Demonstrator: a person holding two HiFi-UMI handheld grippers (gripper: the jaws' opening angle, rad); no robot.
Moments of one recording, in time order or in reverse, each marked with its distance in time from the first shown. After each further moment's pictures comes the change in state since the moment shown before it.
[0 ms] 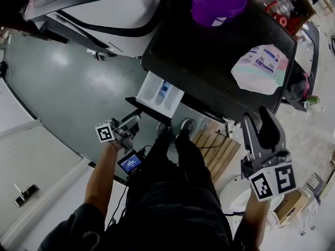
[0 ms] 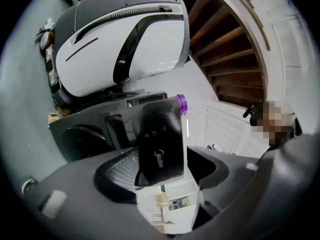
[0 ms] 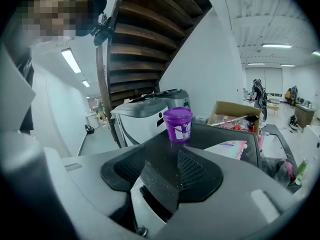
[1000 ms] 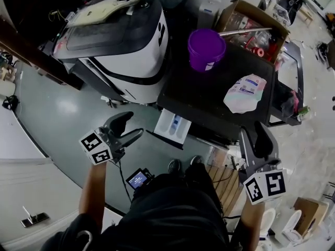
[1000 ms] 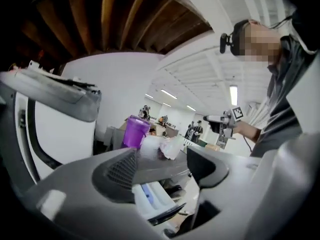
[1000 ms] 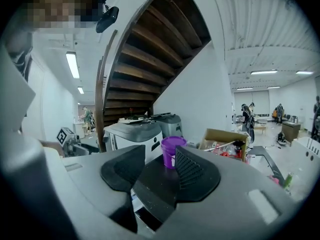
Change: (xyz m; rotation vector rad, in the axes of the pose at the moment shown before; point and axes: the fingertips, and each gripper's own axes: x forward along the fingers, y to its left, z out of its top) left arm 0.023 -0.253 0.128 1.036 0.236 0.086; right arm -0.069 0.048 0.080 -0.061 -0.247 -0.143
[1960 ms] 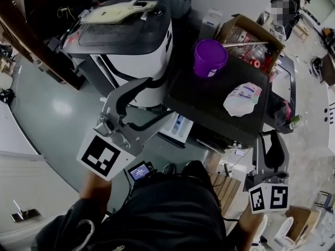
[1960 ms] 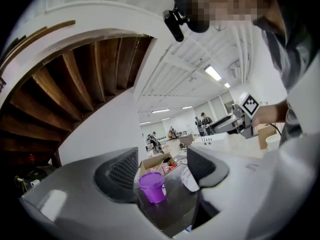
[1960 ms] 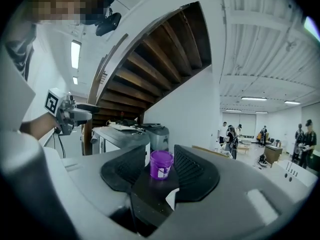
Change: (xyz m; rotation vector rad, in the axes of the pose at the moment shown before) left arm -0.004 -0.128 0.201 0.610 -0.165 0.132; right arm -0.069 0.027 0.067 -0.144 -0.100 -0.173
